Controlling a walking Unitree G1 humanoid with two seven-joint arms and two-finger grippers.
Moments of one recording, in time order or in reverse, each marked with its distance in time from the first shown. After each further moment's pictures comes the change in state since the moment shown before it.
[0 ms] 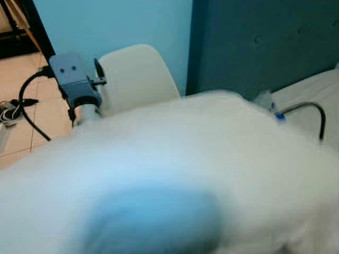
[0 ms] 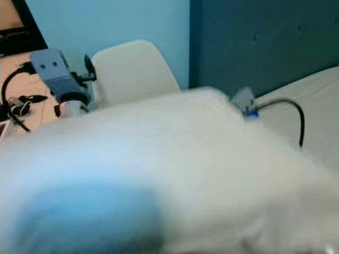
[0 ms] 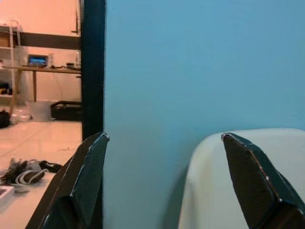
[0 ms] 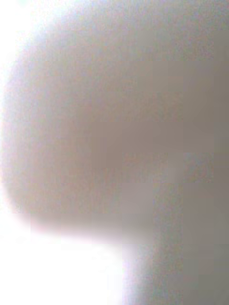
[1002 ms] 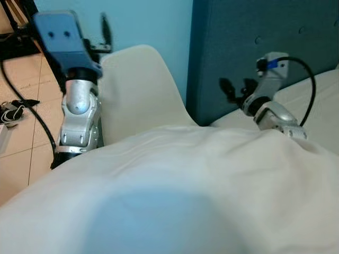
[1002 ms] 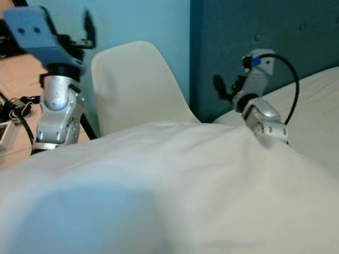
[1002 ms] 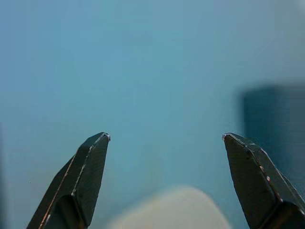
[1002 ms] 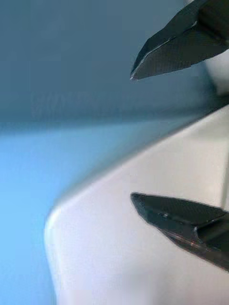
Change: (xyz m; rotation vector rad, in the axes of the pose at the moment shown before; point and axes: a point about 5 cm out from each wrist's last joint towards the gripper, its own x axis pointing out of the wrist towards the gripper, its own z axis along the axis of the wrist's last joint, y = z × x) left arm -0.008 -0.028 0.064 -0.065 -0.203 -0.439; right arm 0.030 -0.047 0.020 0.100 -0.132 -0.215
